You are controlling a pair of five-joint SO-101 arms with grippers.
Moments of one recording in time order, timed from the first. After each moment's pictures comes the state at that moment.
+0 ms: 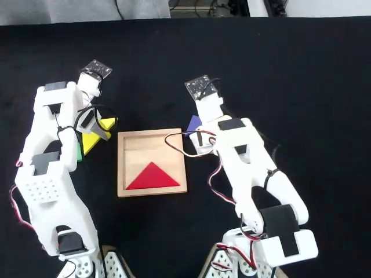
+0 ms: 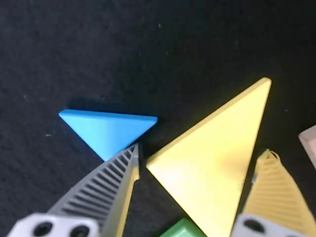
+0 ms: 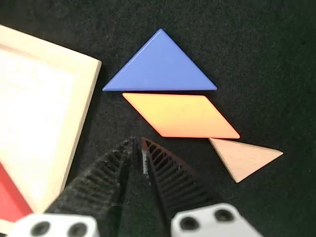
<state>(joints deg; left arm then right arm) -15.9 30.4 -3.1 59.5 -43.1 -12.2 -6.7 41.0 45.1 12.4</state>
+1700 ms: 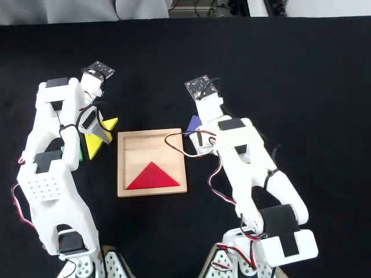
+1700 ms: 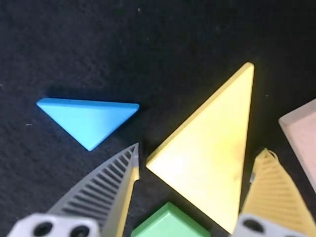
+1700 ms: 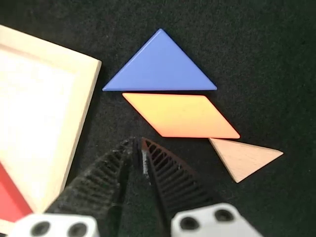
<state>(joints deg) -15.0 31.0 -6.5 67.3 -42.2 -12.2 -6.7 41.0 45.1 12.4</state>
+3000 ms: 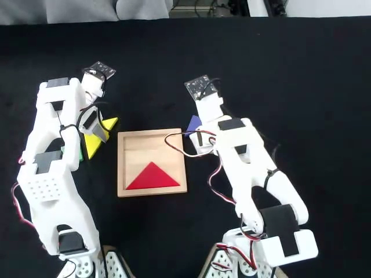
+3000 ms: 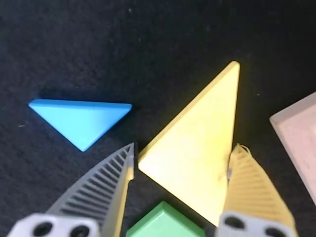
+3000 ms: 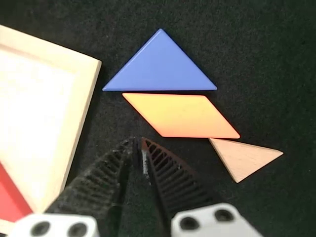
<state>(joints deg) -14.9 31.0 -6.1 67.5 -42.2 -12.2 -6.7 41.0 45.1 12.4</state>
